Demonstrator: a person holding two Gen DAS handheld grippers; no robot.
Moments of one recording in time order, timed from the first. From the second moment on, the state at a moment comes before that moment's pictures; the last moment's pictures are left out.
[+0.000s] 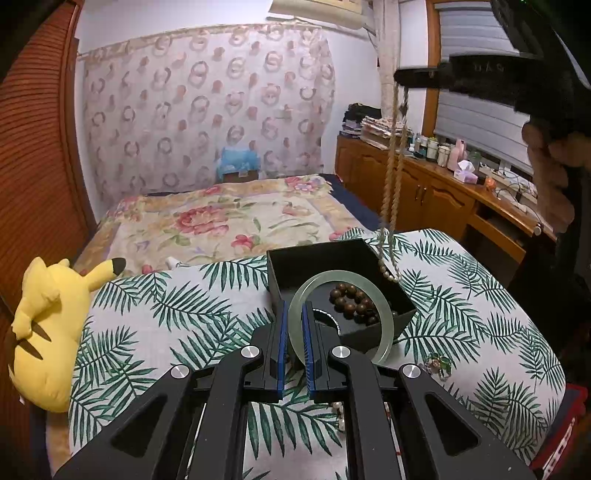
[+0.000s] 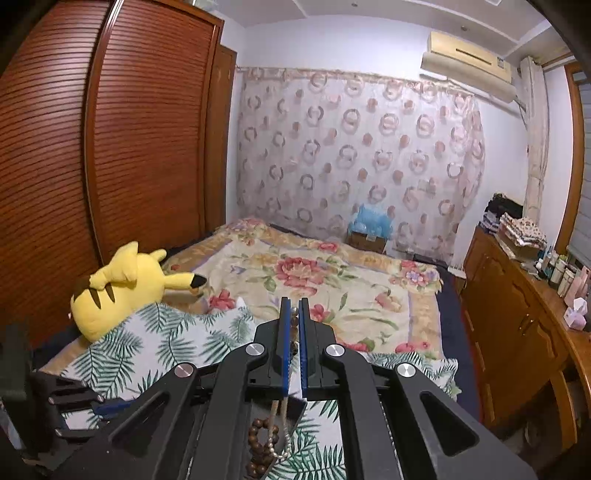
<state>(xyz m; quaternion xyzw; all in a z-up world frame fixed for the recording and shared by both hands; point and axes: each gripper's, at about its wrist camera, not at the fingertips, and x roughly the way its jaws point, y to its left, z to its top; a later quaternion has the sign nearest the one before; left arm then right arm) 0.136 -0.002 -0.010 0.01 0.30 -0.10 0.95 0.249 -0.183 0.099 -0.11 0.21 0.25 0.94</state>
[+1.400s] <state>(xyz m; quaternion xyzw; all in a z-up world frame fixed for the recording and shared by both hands) 0.219 -0.039 -0.044 0.05 0.36 -0.07 0.93 0.209 -0.238 -0.058 -0.10 0.35 0.27 0.89</state>
